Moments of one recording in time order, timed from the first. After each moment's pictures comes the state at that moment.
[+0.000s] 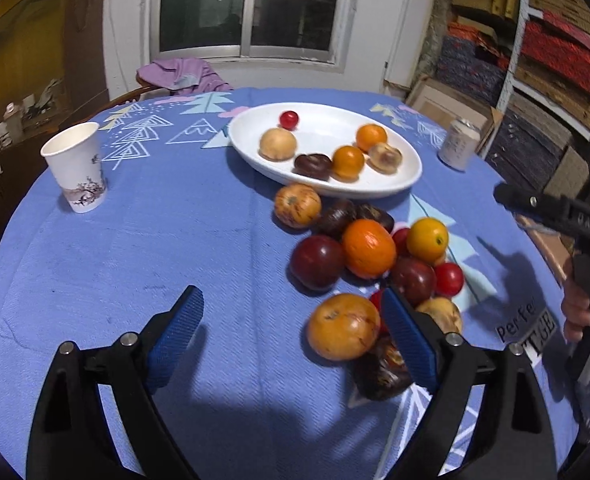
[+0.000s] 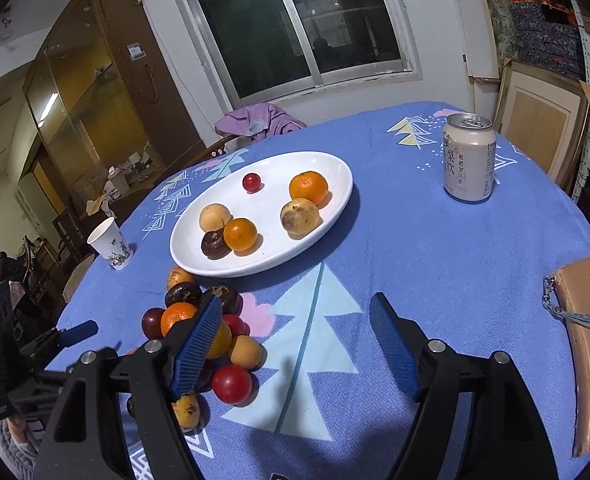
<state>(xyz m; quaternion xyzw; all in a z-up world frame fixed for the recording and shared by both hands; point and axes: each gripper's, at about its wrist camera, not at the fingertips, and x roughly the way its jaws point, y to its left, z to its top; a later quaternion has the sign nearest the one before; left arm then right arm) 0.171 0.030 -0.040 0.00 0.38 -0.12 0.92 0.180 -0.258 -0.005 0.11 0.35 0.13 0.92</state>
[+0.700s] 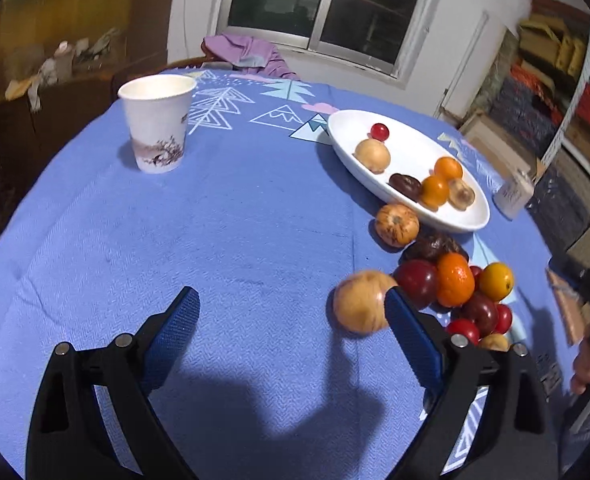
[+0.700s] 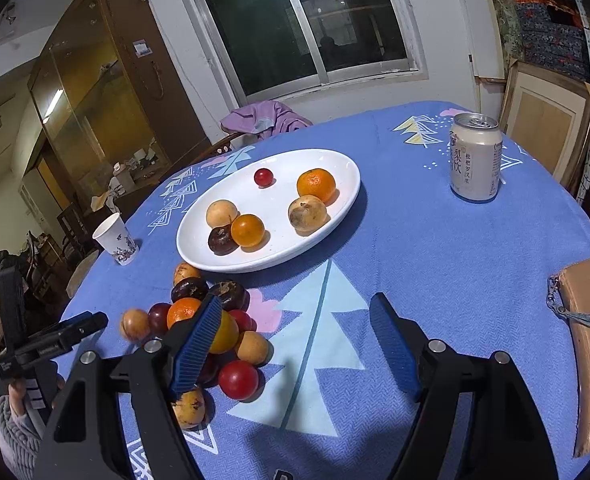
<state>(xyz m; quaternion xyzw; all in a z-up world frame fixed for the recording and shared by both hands) 0.191 0.109 -0.048 -0.11 0.40 -0.04 0.91 0.178 -0.255 -0.006 0.11 0.36 0.14 0.92</state>
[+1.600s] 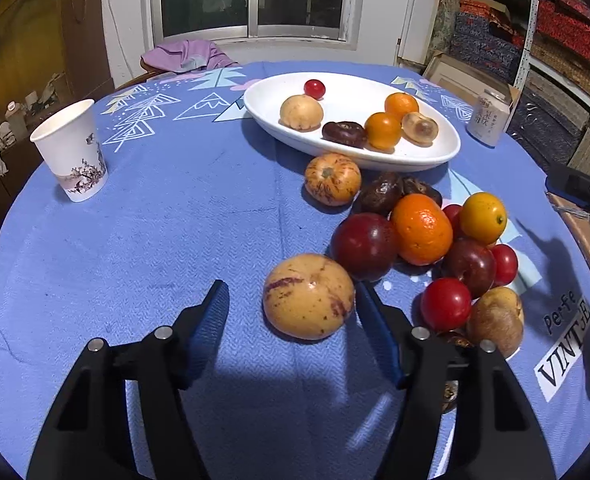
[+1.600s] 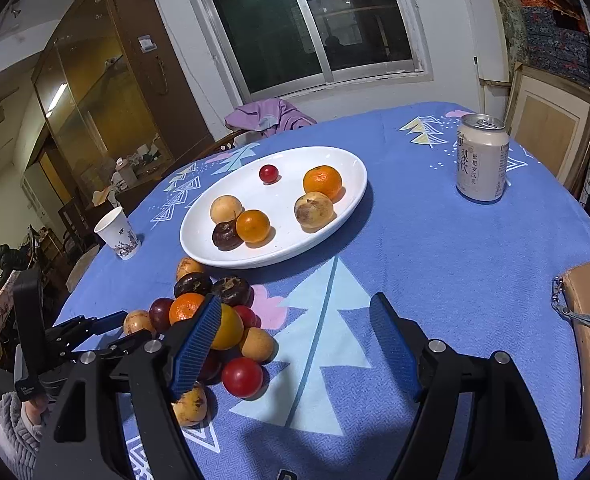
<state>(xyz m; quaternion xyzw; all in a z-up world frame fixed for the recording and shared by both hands) 0.202 0.040 -0.069 0.02 0.41 -0.10 0.91 0.177 -0.250 -0.008 0.10 0.36 0.14 0.92</state>
